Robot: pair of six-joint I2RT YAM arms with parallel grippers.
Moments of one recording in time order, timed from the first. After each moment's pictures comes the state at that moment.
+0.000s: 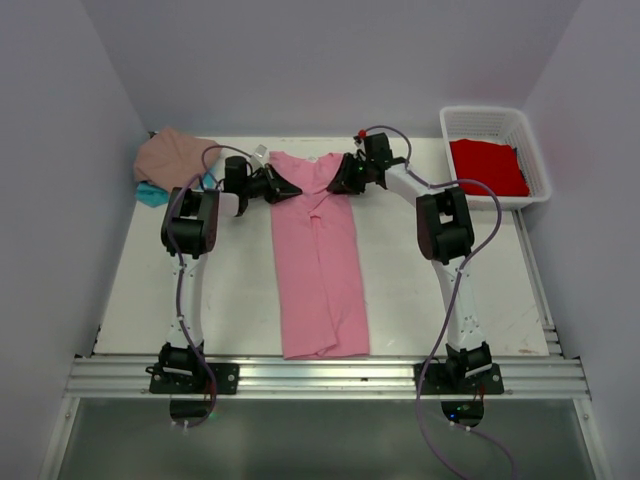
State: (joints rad) left arm -0.12 2.48 1.55 0.51 0.89 -0.91; right arm 0.32 2.47 1.98 -0.31 -0.46 0.59
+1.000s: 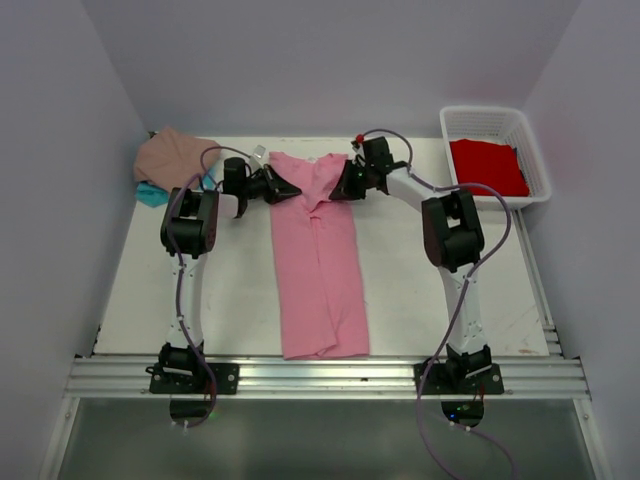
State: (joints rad) left arm -0.11 2.48 1.52 0.56 0.89 -0.93; right arm 0.35 2.33 1.80 -0.30 -0.45 0.57
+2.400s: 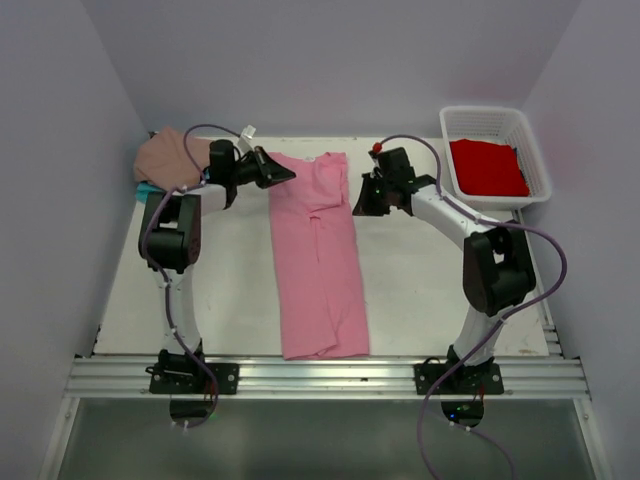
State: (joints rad) left arm -0.10 2.22 1.42 0.47 0.88 -0.86; right arm 0.39 1.81 1.38 -0.40 -0.20 0.47
